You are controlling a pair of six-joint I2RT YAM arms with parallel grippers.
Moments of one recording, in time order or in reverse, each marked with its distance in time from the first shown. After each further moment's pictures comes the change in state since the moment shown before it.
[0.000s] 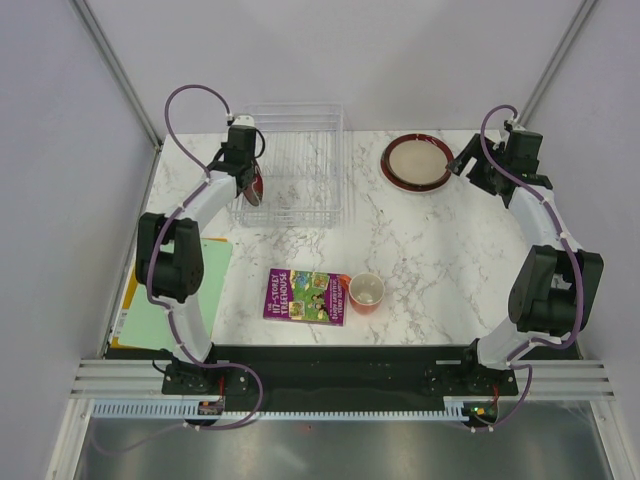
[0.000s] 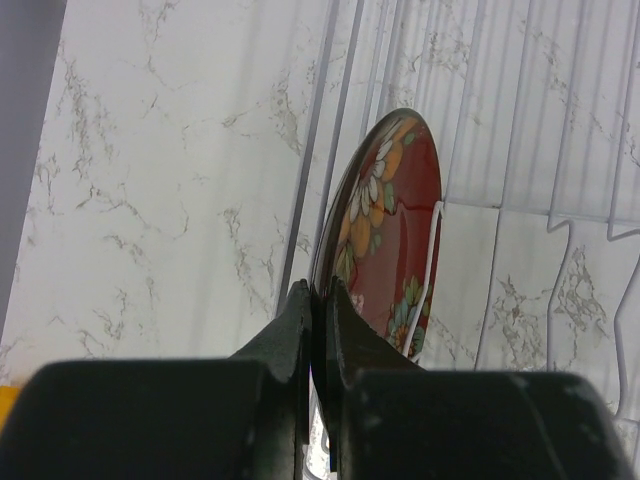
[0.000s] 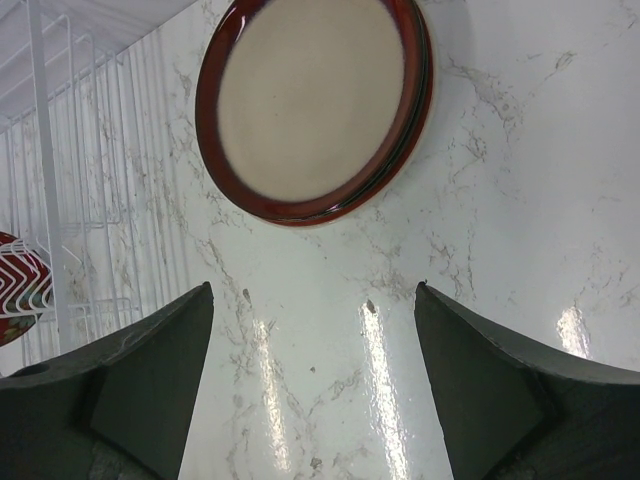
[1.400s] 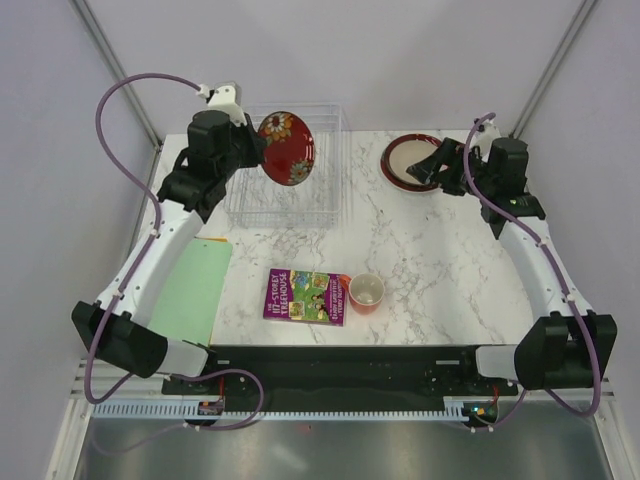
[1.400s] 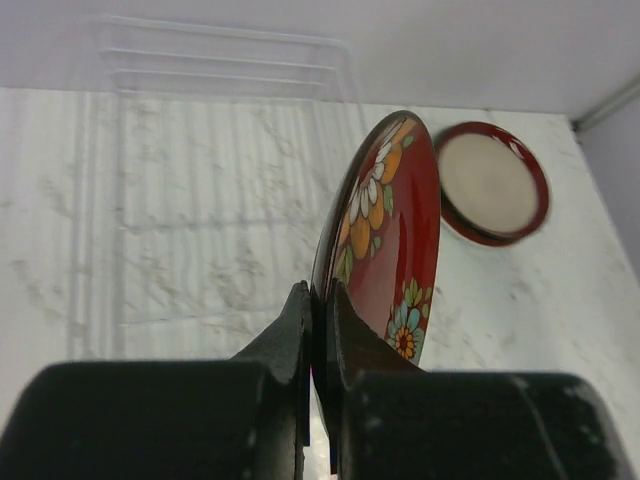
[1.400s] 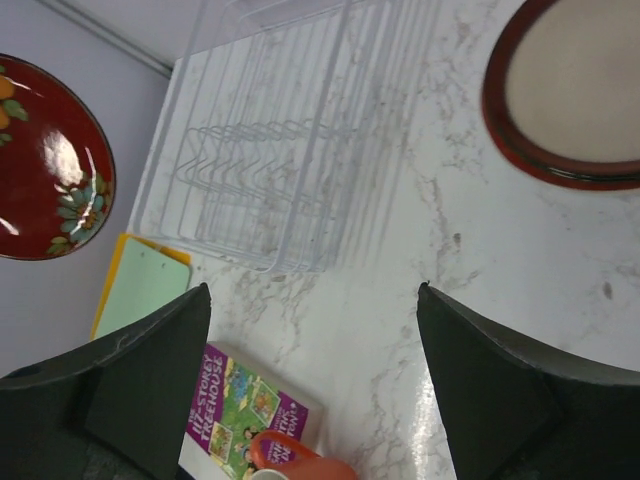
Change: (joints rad) left arm -0.132 -0.503 0.011 -0.161 0.316 -0.228; right arm 0.191 -0.314 -0.135 0.048 -0.196 0.072
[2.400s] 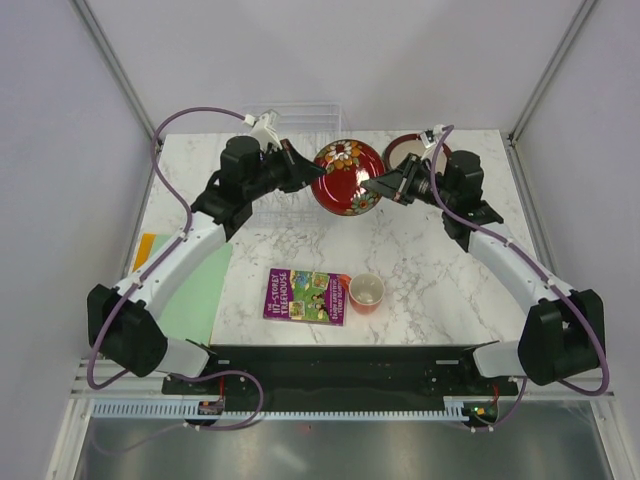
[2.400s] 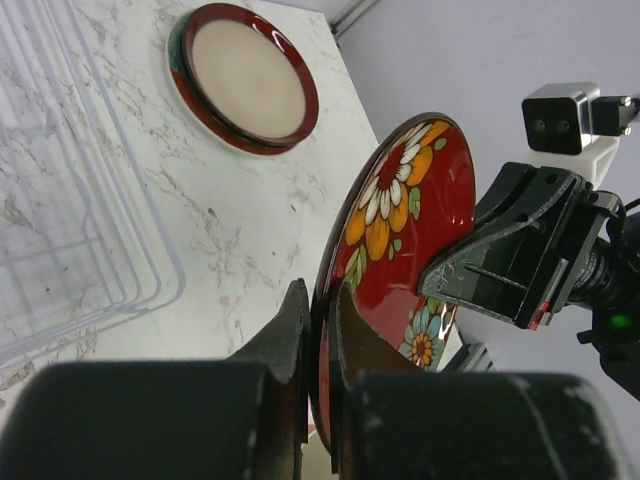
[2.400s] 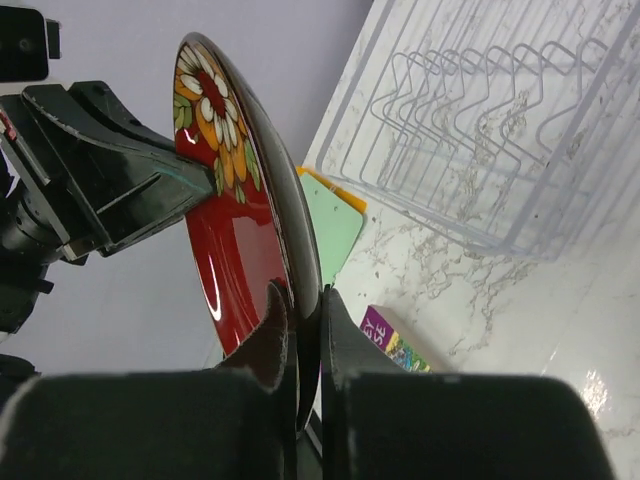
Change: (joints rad) left arm -0.123 0.004 -0.248 0.320 0.422 -0.382; right arm 0.259 0.046 -0.155 0.423 -0.163 0.340
